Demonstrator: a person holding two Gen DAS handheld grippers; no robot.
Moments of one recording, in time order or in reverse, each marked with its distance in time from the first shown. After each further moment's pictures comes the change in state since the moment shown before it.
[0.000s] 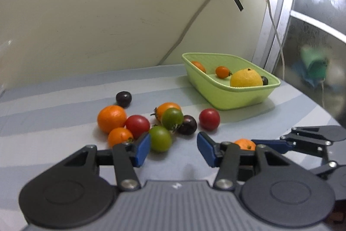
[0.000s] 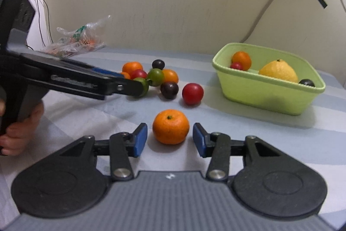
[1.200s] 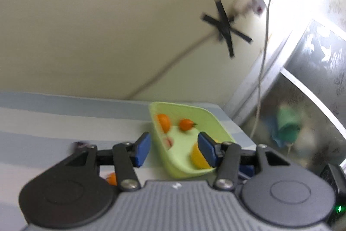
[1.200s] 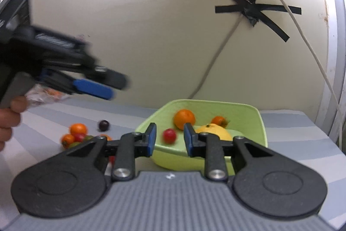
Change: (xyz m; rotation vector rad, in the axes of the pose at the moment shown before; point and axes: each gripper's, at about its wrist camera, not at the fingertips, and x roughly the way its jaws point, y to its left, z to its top) left arm -0.005 0.014 0.083 -0.263 -0.072 -0.178; right arm -0.033 -0.073 0.036 0.032 -0.257 -0.091
